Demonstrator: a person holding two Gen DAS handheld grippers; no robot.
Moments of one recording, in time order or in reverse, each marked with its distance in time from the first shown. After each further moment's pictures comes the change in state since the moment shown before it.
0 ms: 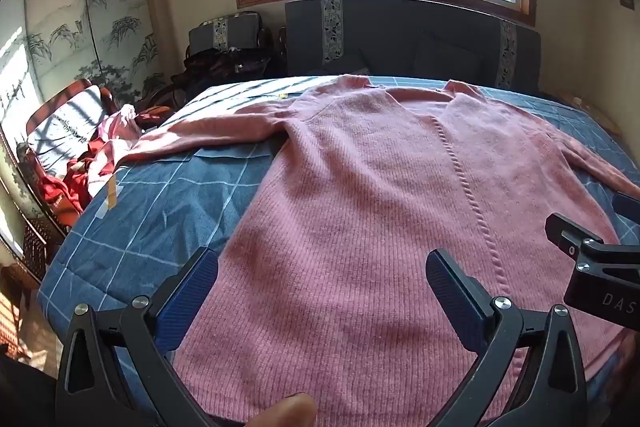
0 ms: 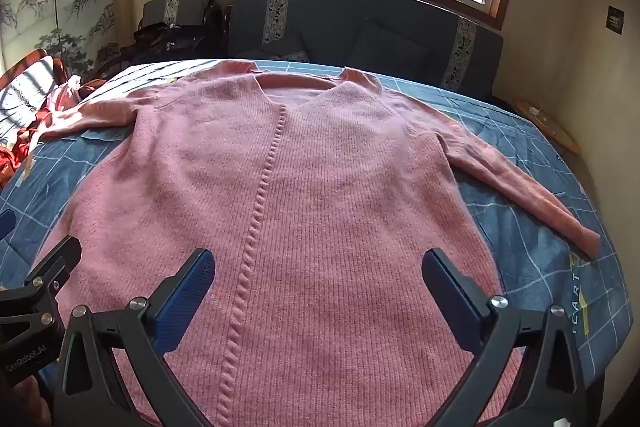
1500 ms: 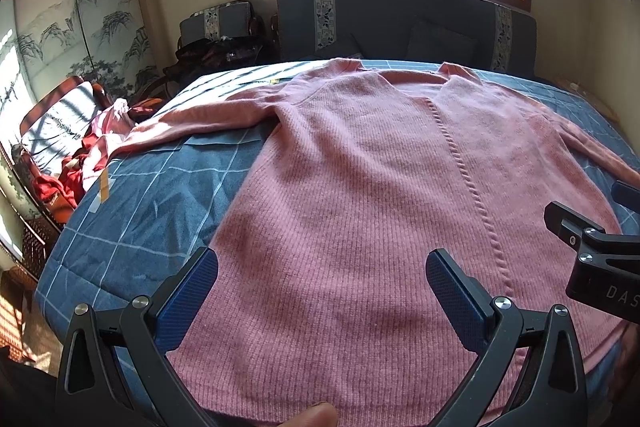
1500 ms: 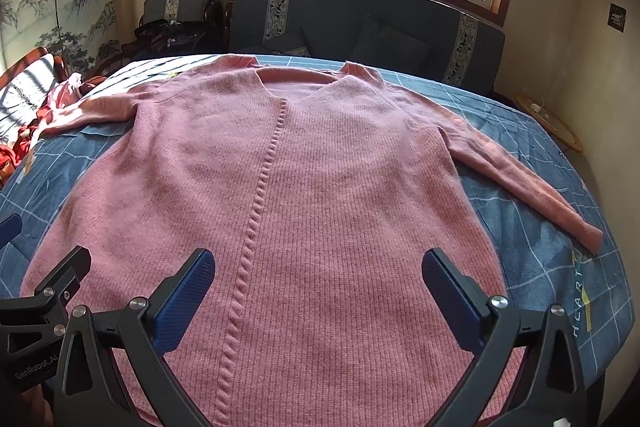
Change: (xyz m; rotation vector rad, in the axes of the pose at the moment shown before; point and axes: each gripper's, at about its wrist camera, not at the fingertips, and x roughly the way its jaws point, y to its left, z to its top) left arm 0.009 -0.005 -0.008 0.018 0.054 -0.025; right arm 0.000 -0.003 -0.004 0.008 0.012 0.013
